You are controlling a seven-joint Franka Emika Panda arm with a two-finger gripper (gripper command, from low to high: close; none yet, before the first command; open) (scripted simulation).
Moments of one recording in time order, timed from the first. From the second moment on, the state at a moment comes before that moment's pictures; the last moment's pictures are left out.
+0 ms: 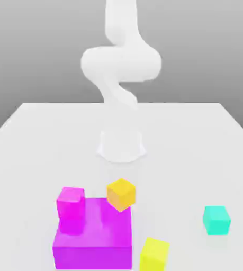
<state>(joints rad) 0.05 -0.71 0.00 -2.33 0.00 2.34 0.71</state>
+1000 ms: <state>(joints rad) 0.49 0.37 0.07 -2.56 -0.12 2.93 -0.13</state>
